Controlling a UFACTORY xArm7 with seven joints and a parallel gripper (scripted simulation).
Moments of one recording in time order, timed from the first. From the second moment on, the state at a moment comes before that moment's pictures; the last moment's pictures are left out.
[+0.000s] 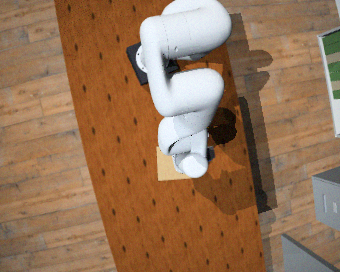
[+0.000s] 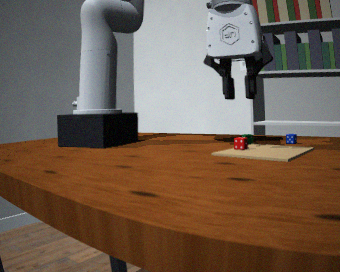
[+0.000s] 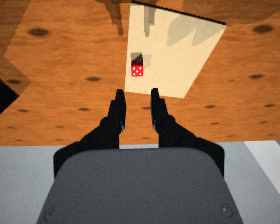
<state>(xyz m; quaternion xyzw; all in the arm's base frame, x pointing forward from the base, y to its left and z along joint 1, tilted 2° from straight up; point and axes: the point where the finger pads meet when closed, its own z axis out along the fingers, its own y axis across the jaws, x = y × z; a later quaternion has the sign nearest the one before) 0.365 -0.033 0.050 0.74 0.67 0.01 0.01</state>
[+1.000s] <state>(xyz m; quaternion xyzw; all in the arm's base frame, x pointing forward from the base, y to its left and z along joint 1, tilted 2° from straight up) 0.363 -0.032 0.054 0.74 0.67 0.01 0.01</state>
